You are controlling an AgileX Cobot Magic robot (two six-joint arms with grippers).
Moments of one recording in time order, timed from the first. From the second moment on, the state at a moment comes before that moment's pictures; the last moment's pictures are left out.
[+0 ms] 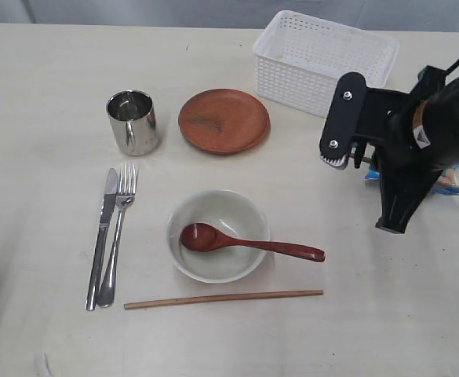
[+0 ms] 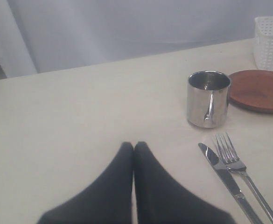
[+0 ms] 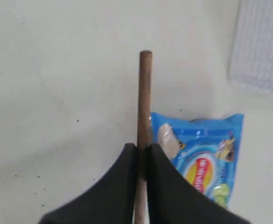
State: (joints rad) left arm -0.17 0.00 0.00 0.05 0.33 0.04; right arm 0.58 1.34 -0.73 -0.46 0.65 -0.41
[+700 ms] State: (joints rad) left arm -0.17 0.00 0.00 0.05 0.33 0.04; right arm 1.32 1.47 -0.73 -0.62 0.41 -1.13
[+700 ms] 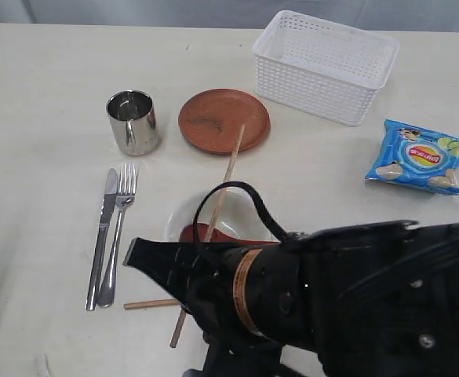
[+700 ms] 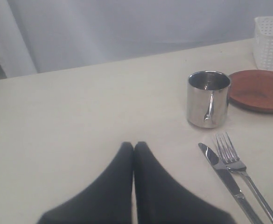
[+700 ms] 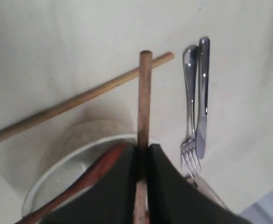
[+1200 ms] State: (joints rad) left arm -0.17 0.00 0.00 0.05 0.33 0.04; right arm 1.32 1.53 -0.73 -0.61 0.24 -1.04
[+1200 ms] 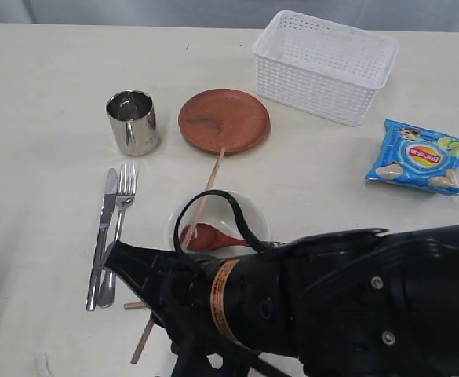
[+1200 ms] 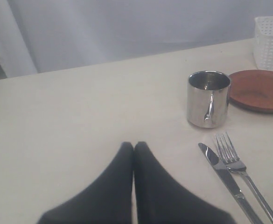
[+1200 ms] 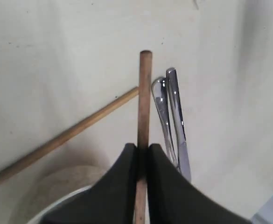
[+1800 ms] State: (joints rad) left arm -0.17 0.00 0.00 0.05 0.33 0.04; right arm 1.22 1.54 -0.73 -0.38 0.24 -1.12
